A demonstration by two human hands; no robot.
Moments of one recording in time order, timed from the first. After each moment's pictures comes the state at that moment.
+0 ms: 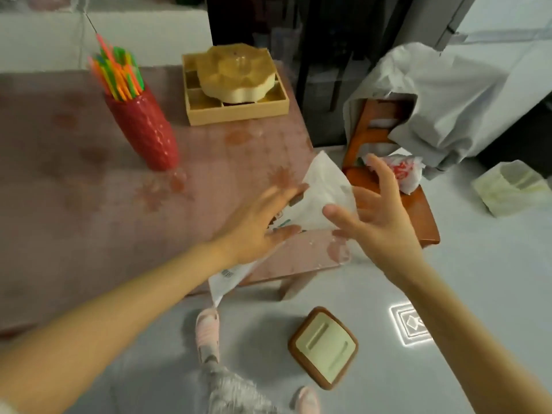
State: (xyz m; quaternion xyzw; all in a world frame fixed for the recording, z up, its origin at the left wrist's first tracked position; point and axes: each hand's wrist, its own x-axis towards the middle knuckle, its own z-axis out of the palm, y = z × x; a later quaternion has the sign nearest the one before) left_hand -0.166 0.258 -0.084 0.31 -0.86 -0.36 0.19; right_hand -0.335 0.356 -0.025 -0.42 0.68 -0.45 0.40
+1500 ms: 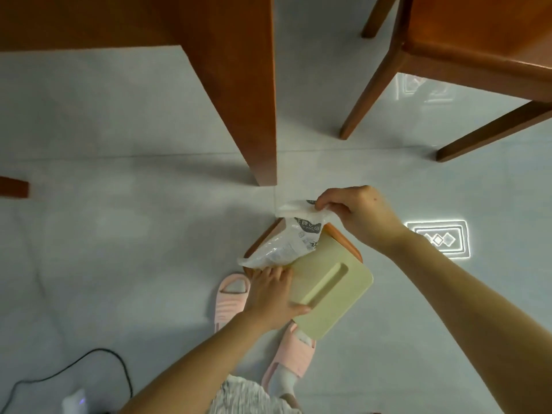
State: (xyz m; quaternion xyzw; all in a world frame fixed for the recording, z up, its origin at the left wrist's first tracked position) left_hand -0.299 0.547 -0.684 0.48 -0.79 -0.32 -0.19; right_hand -0.500 0.449 -0.593 -0.75 0.57 -0.17 0.30
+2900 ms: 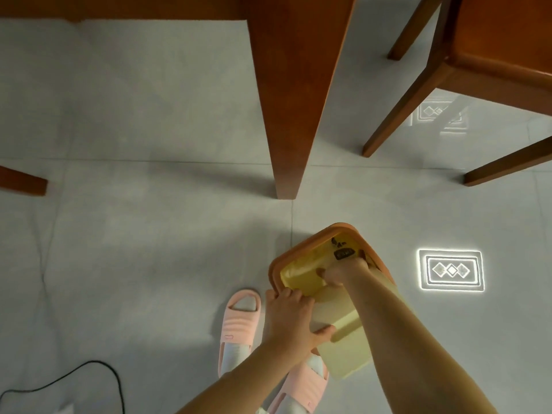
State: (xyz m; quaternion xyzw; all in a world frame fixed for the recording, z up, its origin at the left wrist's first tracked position) left_hand -0.299 0.563 -0.684 0.55 -0.79 -0.25 -0.11; right_hand -0.442 0.488 -0.731 -0.42 0.77 0.29 0.38
